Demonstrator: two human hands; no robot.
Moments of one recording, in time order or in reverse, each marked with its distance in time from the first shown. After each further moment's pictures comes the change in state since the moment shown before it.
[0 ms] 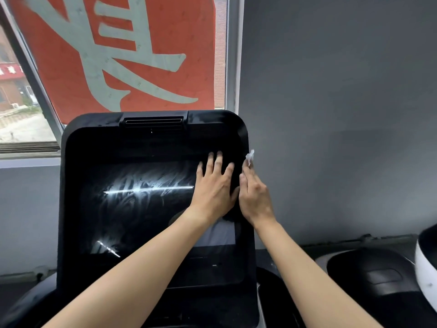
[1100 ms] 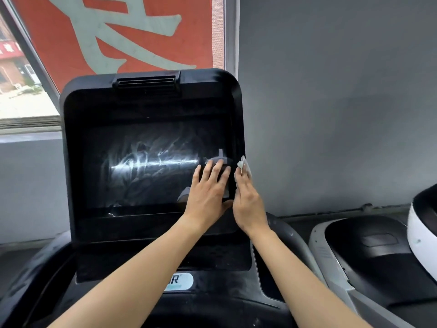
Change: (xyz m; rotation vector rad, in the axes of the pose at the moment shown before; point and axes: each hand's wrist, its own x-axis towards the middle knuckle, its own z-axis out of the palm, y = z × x) left_hand -0.114 0.025 0.039 0.104 -0.051 0.050; right_hand -0.121 0.031 0.008 -0.045 -0.119 -0.004
